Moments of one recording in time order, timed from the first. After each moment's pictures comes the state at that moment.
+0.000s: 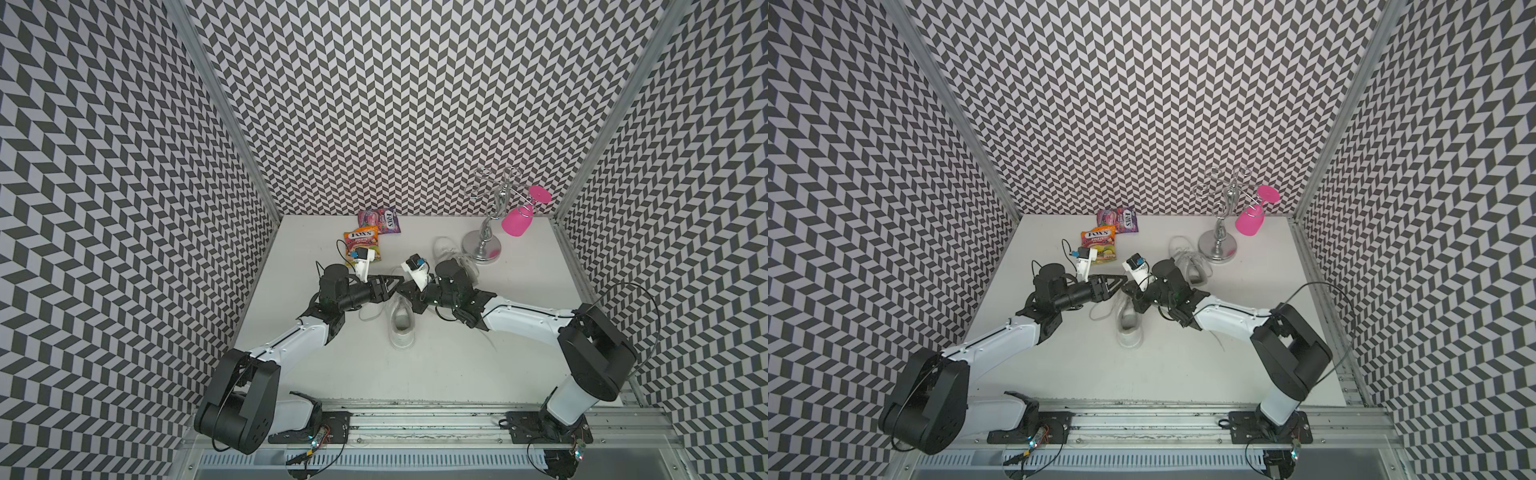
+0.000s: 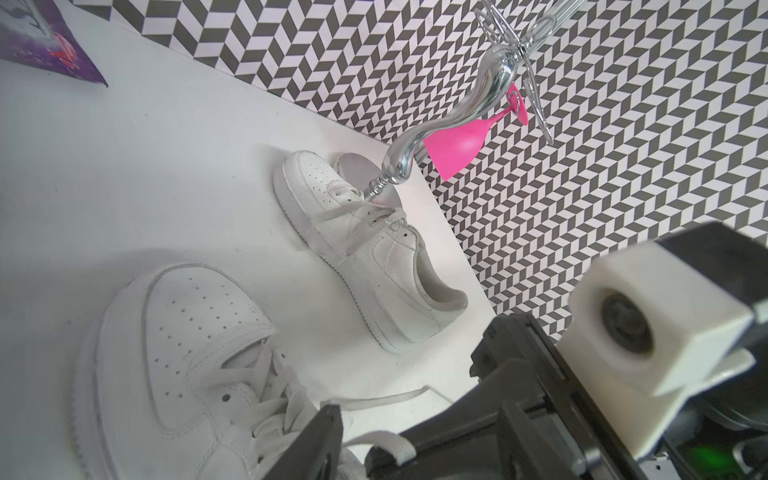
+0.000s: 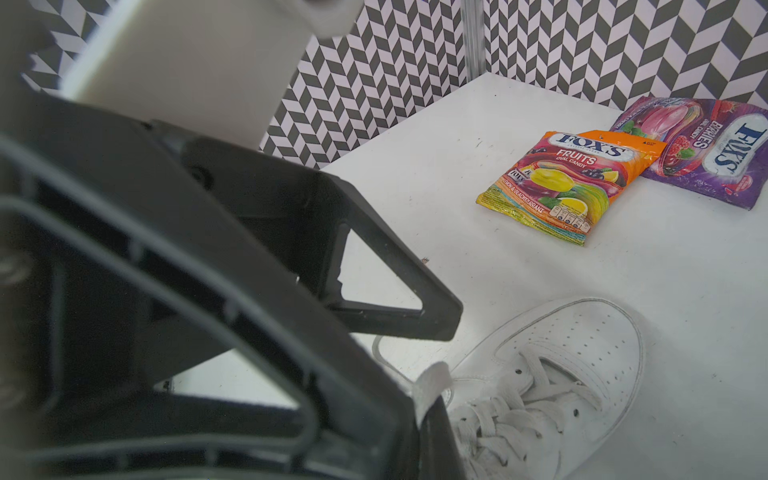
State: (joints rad) left arm -0.34 1.33 0.62 0.45 0.66 -0.63; right arm 0.77 1.67 0.98 0.27 -0.33 0.11
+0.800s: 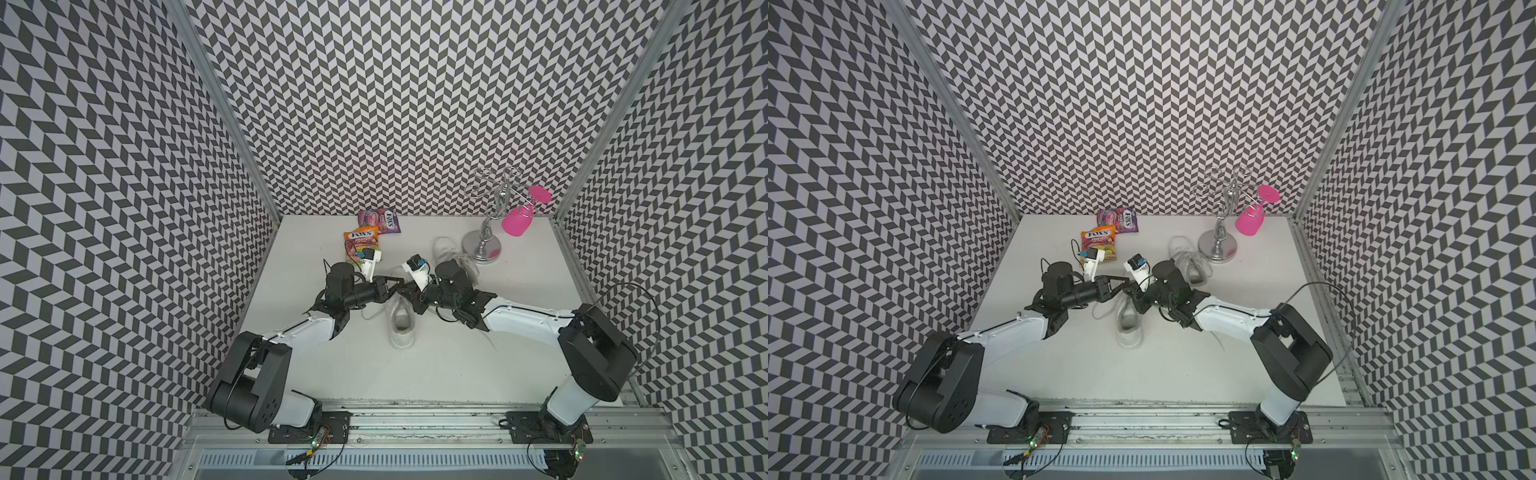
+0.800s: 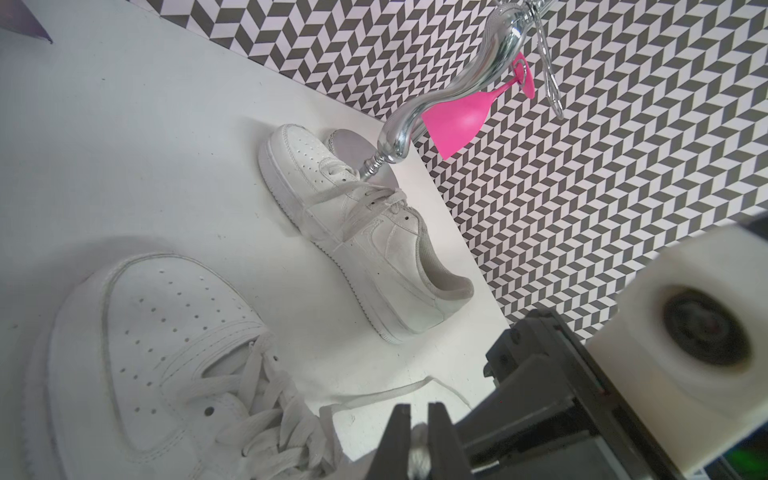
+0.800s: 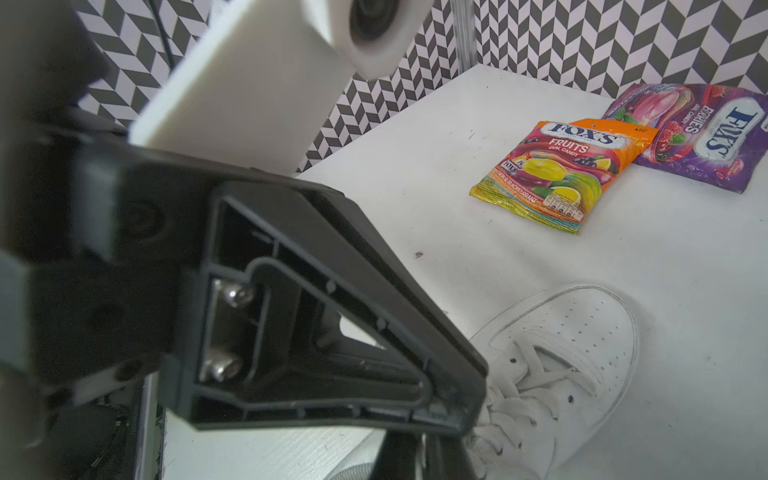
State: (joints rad) left arm -0.35 1.42 0.63 0.49 0.71 -0.62; right arm 0.77 1.66 0.97 0.24 -0.30 0.12
